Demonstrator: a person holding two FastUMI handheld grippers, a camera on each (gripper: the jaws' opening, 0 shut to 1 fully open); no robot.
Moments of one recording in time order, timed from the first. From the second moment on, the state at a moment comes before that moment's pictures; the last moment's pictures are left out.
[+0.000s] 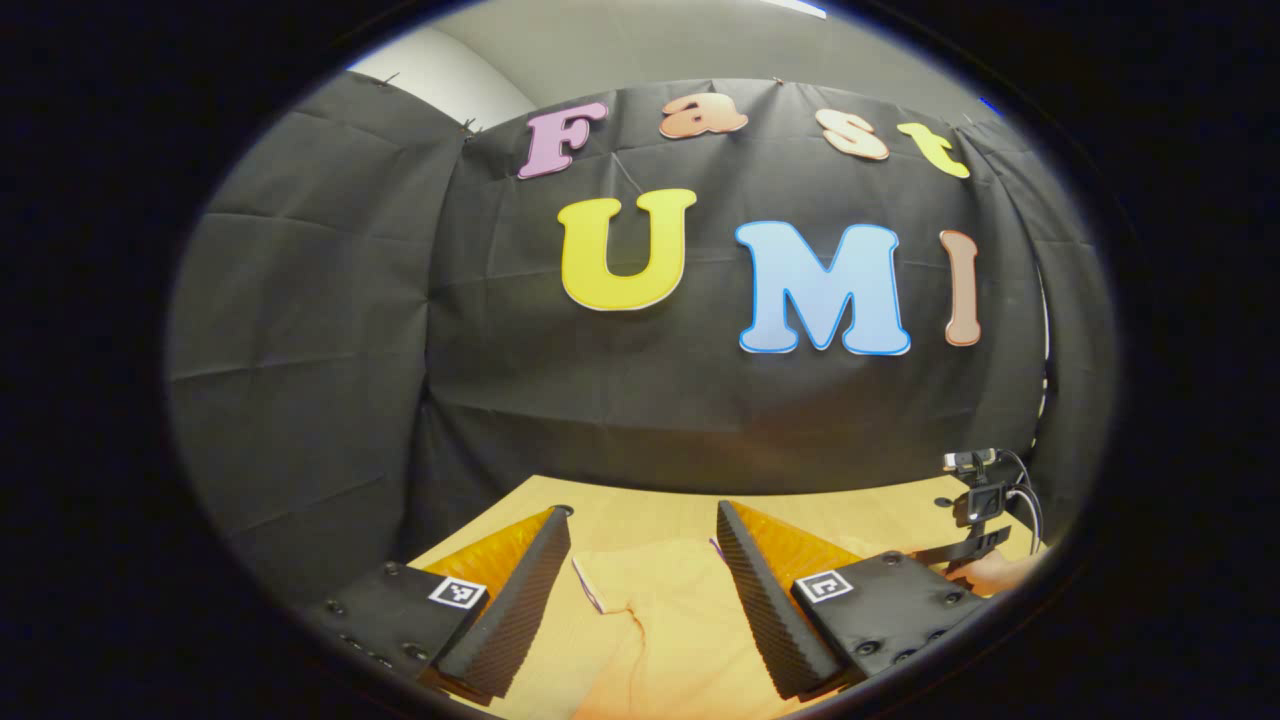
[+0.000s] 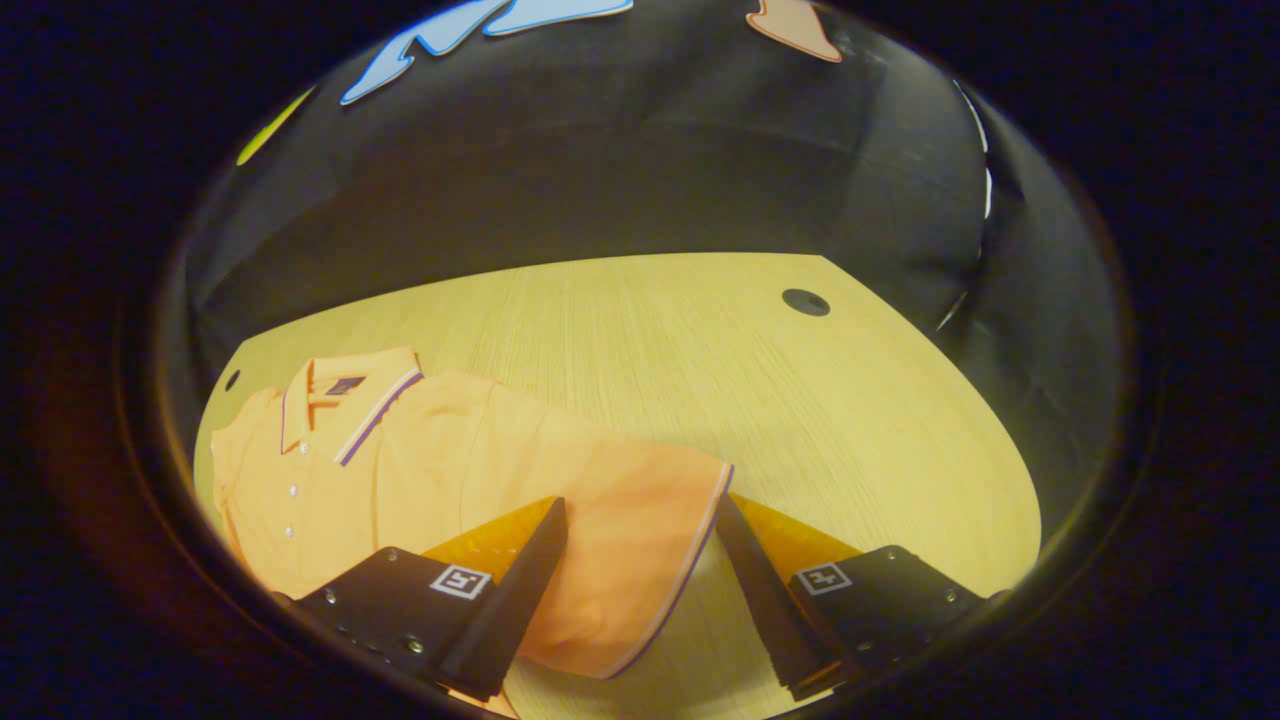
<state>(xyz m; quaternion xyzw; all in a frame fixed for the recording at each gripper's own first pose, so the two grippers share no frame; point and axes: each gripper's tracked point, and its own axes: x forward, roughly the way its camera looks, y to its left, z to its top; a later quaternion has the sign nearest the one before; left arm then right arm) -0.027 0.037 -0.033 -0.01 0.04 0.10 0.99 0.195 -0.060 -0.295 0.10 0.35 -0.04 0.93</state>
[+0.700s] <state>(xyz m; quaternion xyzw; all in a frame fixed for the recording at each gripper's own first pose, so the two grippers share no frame) -0.024 0.064 -0.034 -0.01 0.03 0.07 1.00 0.196 -0.056 -0.272 0.10 0.36 -0.06 0.93</state>
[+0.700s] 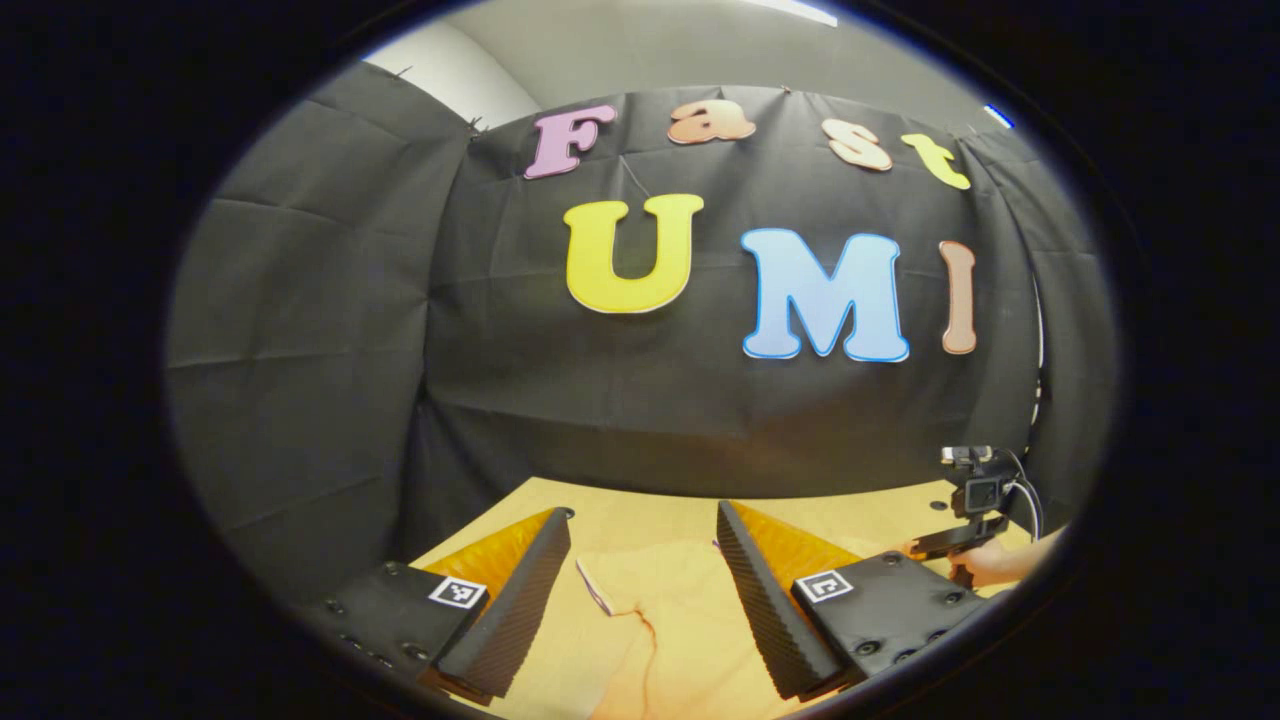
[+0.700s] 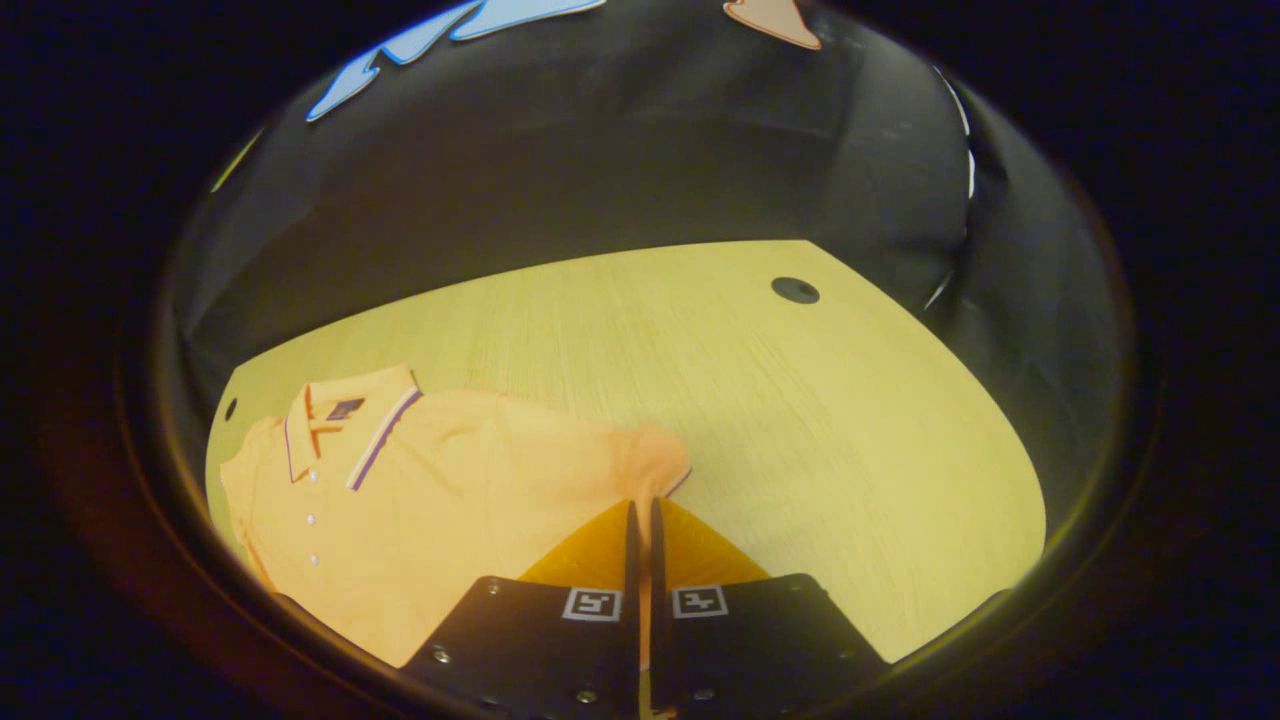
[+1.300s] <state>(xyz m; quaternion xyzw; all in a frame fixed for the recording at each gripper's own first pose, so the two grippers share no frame) -0.018 0.097 -0.034 -0.02 0.01 0.02 1.00 0.195 -0.002 -0.213 0.03 0.30 -0.02 0.95</state>
